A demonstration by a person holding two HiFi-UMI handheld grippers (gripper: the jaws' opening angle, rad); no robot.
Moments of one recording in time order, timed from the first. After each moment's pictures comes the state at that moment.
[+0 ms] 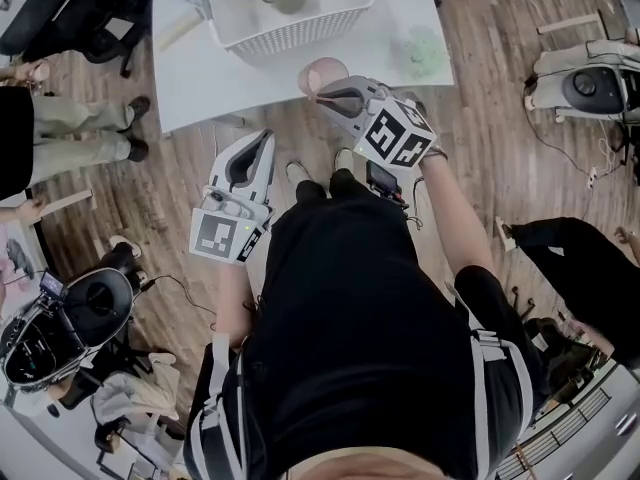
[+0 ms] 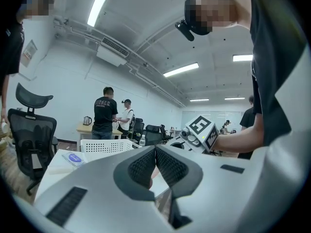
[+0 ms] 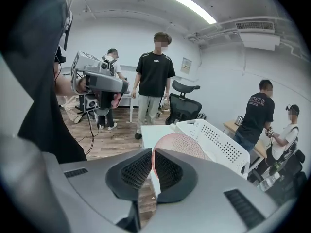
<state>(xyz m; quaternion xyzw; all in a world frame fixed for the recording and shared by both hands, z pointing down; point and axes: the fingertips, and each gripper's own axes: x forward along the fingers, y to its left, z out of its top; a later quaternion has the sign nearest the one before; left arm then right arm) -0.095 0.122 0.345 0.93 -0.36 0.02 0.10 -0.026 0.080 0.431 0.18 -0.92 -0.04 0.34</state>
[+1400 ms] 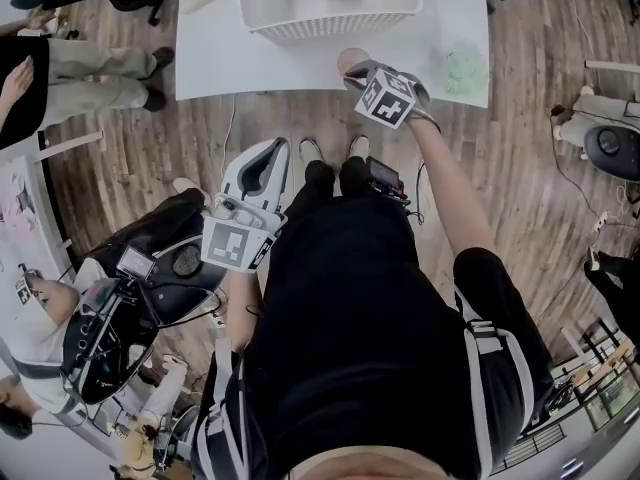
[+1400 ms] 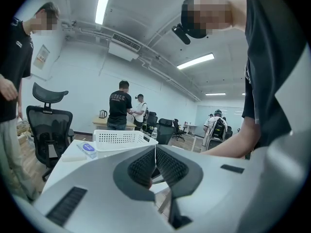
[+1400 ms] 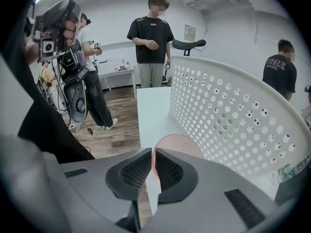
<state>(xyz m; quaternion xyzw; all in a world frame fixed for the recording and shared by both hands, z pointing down) -0.091 0.098 0.375 0.88 -0.44 0.06 0.14 -0.007 -0.008 0.632 0.11 -0.88 0.04 0.45</state>
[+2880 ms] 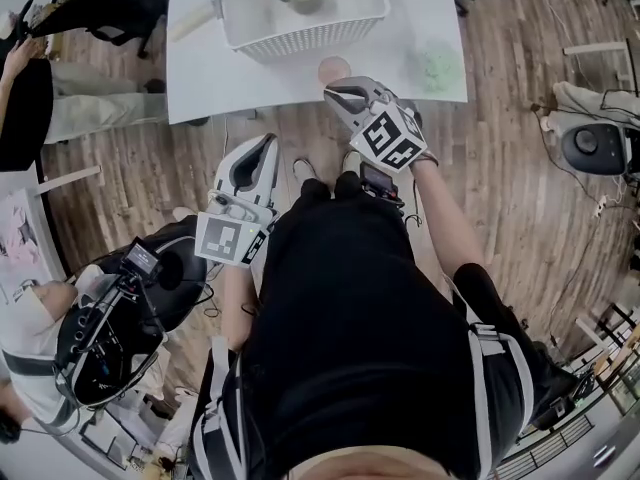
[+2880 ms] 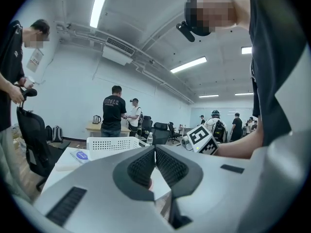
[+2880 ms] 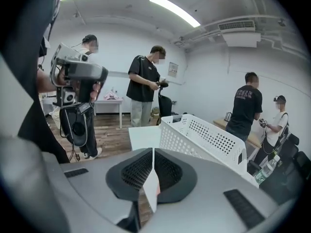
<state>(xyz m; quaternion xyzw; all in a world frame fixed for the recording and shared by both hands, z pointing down) -0.114 0.084 0.351 0.90 -0.41 0.04 0.11 -0.039 0.012 0.466 0.24 -0.92 -0.01 0.30</state>
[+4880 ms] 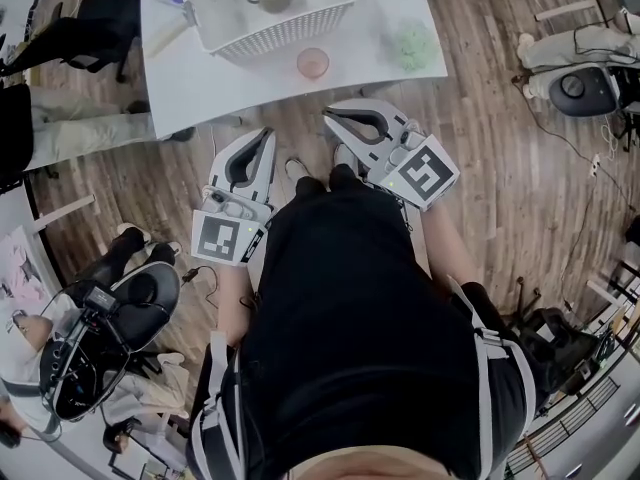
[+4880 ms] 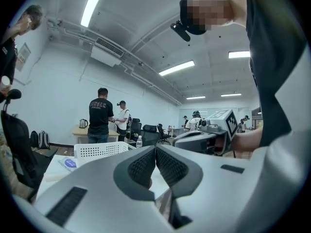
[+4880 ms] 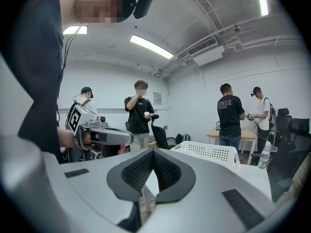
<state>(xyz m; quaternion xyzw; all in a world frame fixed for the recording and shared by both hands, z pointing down) -0.063 0.117 0.338 0.93 -0.35 0.04 0.08 0.006 0.106 0.344 0.30 -0.95 0.05 0.07</state>
